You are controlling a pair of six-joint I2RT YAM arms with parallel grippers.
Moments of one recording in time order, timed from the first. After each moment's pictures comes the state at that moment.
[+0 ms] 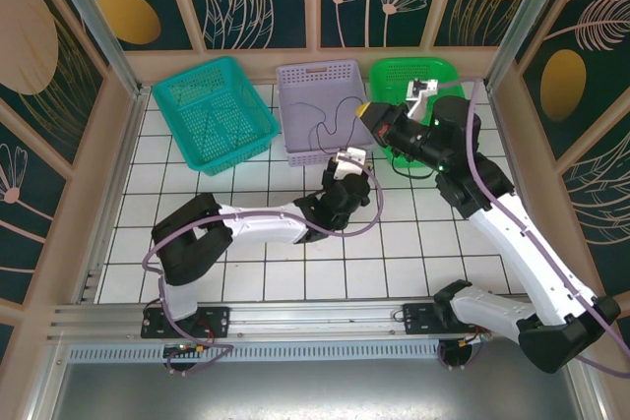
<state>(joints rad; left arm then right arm) -1.10 1.88 1.15 0.31 -0.78 -0.31 0.53 1.07 1.25 -0.30 -0.31 1.11</state>
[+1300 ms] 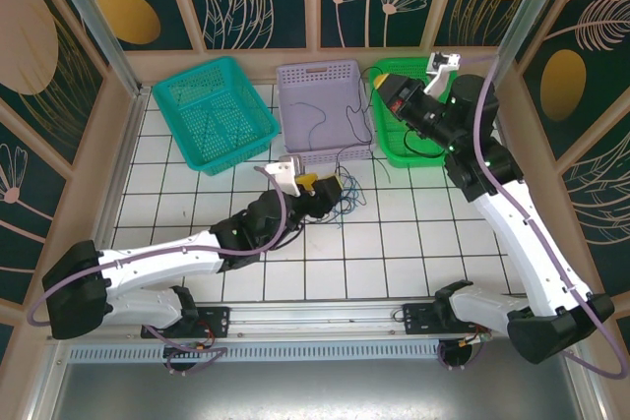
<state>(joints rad) -1.10 1.24 0.73 0.35 -0.38 -0.80 0.42 1.13 1.33 -0.28 -0.29 0.98</state>
